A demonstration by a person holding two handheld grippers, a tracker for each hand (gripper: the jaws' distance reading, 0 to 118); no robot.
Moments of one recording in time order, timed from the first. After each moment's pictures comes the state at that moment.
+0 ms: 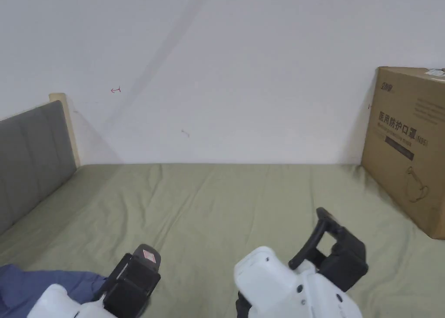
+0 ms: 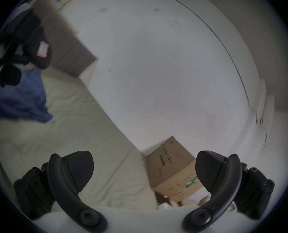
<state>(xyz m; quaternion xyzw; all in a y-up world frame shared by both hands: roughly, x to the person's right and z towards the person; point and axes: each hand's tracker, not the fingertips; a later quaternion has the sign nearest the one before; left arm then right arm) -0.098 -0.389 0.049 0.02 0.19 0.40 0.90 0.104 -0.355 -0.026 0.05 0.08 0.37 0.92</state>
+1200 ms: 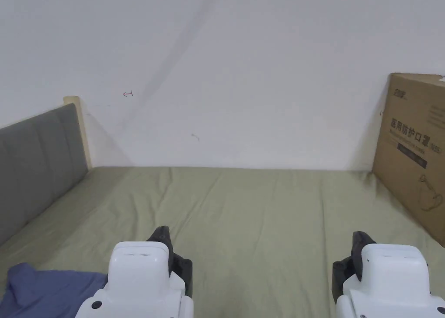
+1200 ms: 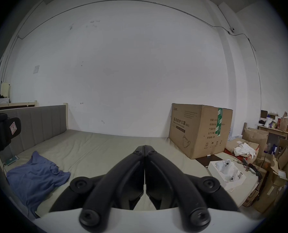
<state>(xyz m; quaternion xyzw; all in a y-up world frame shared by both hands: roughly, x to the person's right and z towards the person) -0.043 -0.339 0.049 0.00 0.21 -0.02 0.98 0.163 -0.339 -0.033 -0.01 0.08 0.04 1.00</state>
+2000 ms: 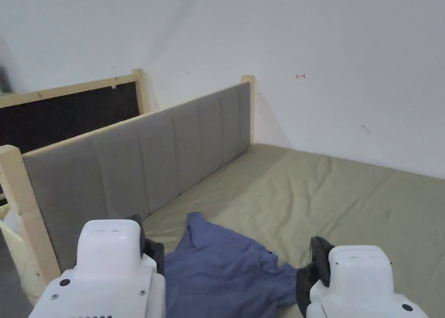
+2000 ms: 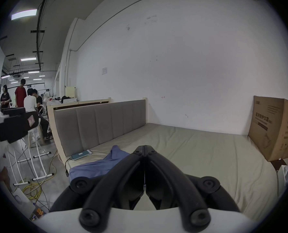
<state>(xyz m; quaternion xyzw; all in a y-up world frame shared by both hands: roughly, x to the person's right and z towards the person) -0.160 -0.332 0.185 -0.05 0.49 -0.03 0.87 -0.016 -0.352 0.021 -0.06 0.43 0.02 0.90</state>
